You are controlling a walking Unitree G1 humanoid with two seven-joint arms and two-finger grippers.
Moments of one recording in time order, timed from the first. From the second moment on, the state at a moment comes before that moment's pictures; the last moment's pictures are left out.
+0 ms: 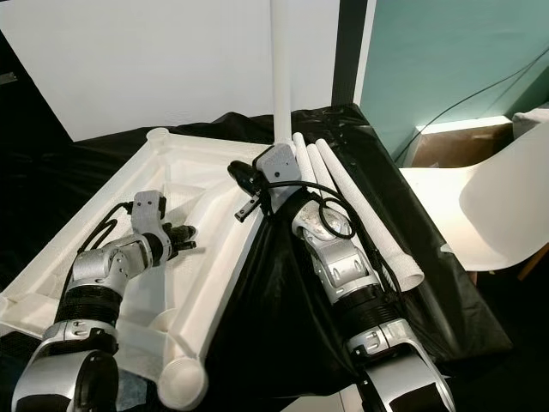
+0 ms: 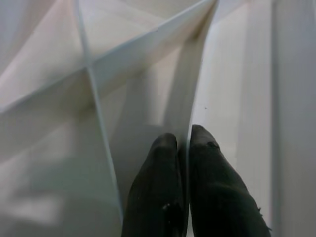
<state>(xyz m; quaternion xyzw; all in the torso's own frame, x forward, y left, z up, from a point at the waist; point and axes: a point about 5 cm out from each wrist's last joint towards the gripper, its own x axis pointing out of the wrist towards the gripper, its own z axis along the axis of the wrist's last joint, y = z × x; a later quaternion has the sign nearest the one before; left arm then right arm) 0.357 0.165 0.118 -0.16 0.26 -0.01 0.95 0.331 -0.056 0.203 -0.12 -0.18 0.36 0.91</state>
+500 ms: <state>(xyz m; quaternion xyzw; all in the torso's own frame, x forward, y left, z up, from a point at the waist) 0.353 0.166 0.119 -0.10 0.23 0.00 0.97 0.332 -0.056 0.203 -0.12 -0.17 0.36 0.91</state>
